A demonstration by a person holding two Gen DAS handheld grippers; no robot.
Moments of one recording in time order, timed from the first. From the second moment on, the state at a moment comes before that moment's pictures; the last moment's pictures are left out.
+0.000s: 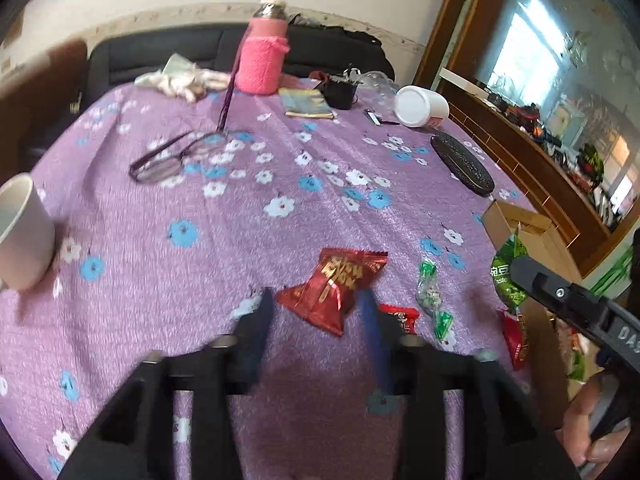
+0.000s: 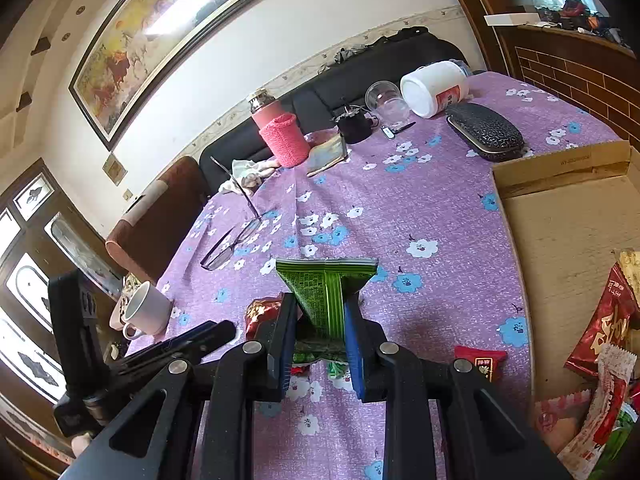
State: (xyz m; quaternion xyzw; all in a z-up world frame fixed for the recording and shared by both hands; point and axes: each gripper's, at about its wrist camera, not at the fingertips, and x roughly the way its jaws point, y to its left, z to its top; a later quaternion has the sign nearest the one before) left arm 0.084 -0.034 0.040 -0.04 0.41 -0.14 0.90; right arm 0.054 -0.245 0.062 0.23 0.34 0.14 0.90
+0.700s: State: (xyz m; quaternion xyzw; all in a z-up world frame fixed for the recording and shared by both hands) left arm 0.097 -0.054 0.020 -0.02 0.40 -0.12 0.91; right arm 0.055 -0.241 0.060 0.23 0.34 0.14 0.90
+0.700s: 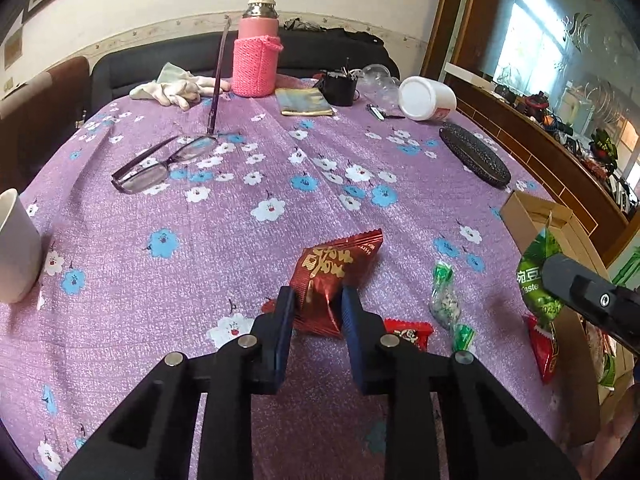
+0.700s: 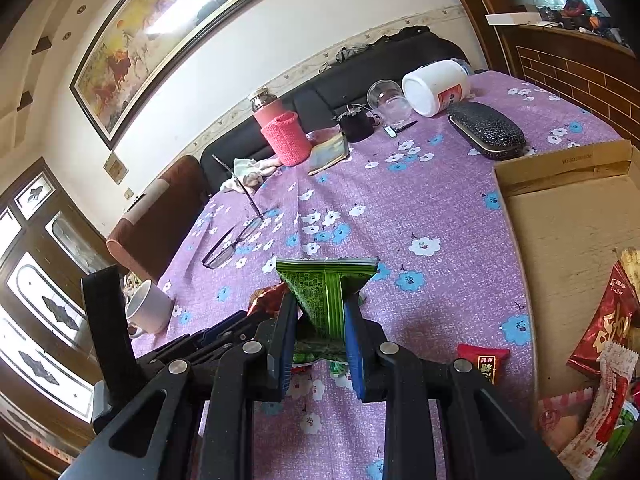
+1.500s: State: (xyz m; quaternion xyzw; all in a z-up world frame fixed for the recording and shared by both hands) left arm 0.125 -0.082 0.021 0.06 0.47 -0.11 0.87; right arm 0.056 -0.263 0.062 0.26 0.33 0.14 0.90
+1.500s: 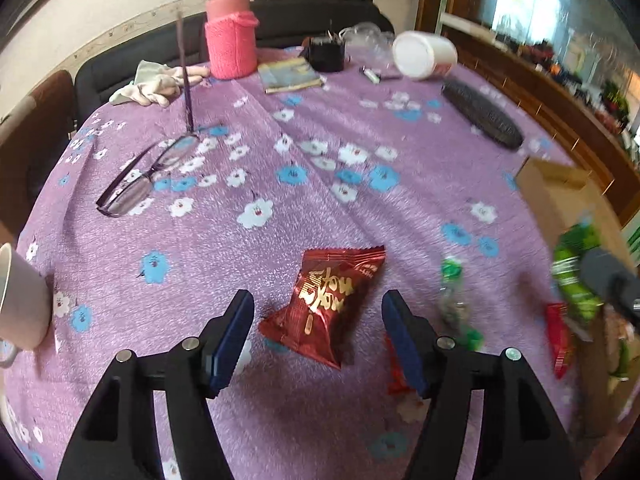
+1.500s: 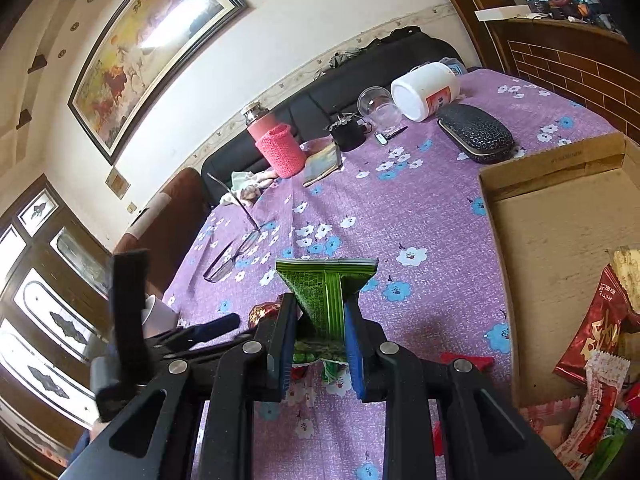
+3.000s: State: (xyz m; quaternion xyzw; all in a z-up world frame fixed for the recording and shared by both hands) left arm 0.053 -0.280 0.051 0.03 0.42 -0.31 0.85; right arm 0.030 -0.455 0.054 0.41 0.32 -0.11 0.84
